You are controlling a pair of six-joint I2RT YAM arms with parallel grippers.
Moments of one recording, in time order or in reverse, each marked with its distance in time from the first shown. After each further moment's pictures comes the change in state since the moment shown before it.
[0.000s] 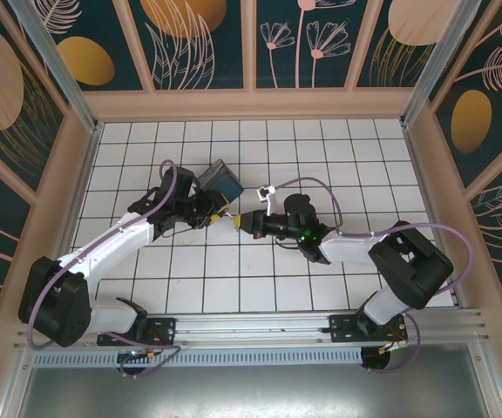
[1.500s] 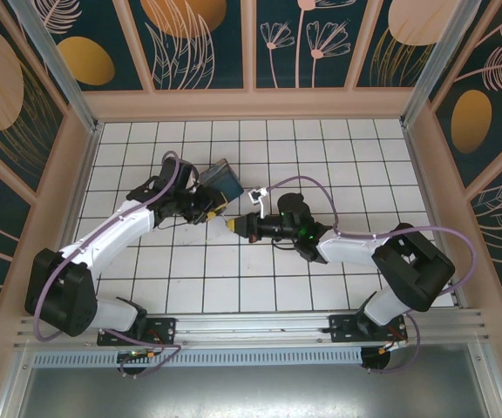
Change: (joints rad) left arm 0.049 0.067 0.126 -0.173 0.070 0.161; right arm 0.039 -0.022 0.045 -0.111 -0.021 -0.068
